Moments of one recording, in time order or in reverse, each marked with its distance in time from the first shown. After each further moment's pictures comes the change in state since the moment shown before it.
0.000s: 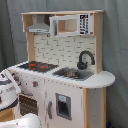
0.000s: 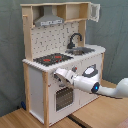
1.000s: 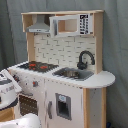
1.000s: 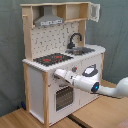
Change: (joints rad) arm -0.001 0.001 -0.007 0.005 -0.002 0.000 -0.100
